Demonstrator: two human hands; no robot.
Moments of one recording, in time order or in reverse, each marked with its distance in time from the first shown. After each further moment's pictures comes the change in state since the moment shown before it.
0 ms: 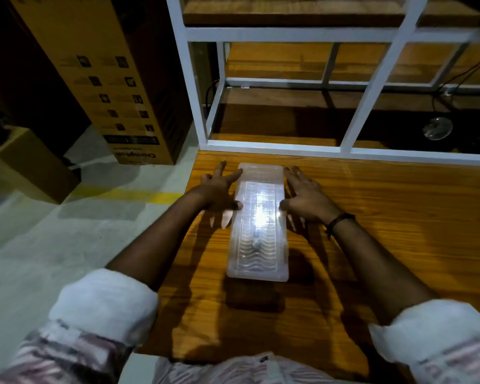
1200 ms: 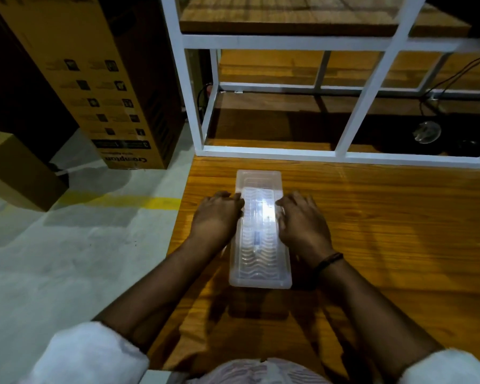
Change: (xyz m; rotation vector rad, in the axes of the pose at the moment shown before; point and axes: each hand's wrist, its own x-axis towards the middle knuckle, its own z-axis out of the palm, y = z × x) left_hand -0.036 0.008 0.041 0.278 0.379 0.205; right_hand -0.048 -0.018 0.044 -0.248 0.417 -0.111
